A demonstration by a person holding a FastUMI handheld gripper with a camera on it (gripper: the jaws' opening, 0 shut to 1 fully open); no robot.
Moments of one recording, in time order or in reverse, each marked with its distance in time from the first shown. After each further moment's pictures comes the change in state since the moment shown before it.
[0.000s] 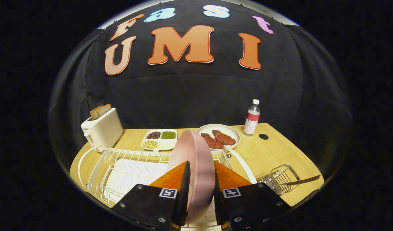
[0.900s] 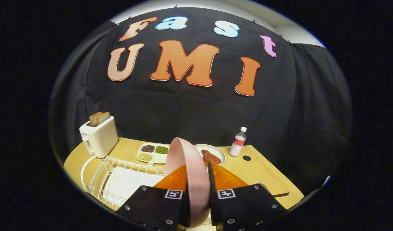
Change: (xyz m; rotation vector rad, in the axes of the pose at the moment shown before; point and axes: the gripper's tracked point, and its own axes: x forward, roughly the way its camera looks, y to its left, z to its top) arm -0.063 -0.001 0.071 -0.126 -0.144 -0.087
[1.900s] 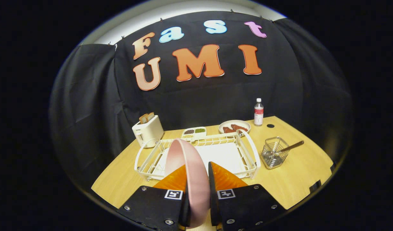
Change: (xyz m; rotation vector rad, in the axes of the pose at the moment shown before) arm -0.165 0.034 -0.096 0.268 0.080 0.324
